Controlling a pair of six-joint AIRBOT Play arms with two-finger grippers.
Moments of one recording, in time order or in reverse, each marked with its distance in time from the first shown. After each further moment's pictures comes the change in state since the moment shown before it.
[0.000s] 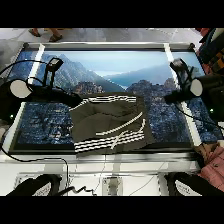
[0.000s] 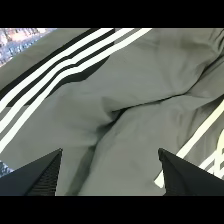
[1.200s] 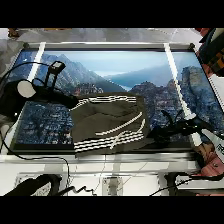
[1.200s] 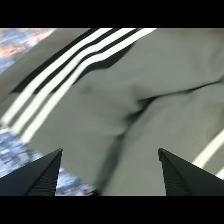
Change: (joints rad) left arm 0.007 -0.041 -0.007 0.149 0.007 0.003; right arm -0.363 -0.319 -0.587 0.919 -0.015 -0.486
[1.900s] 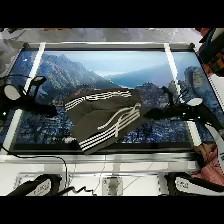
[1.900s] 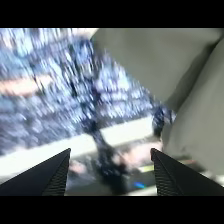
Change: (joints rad) left arm 0.303 -0.023 -0.113 0.046 -0.189 0.020; right arm 0.116 0.173 0.246 0.209 -0.058 -0.101
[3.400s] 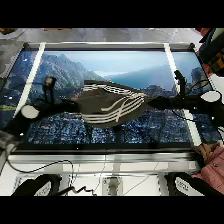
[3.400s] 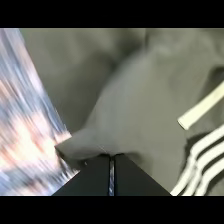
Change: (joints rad) left arm -0.233 0.169 -0.278 -0.435 0.663 0.201; right arm -0.001 0.154 0.061 0.023 -0.027 0.031
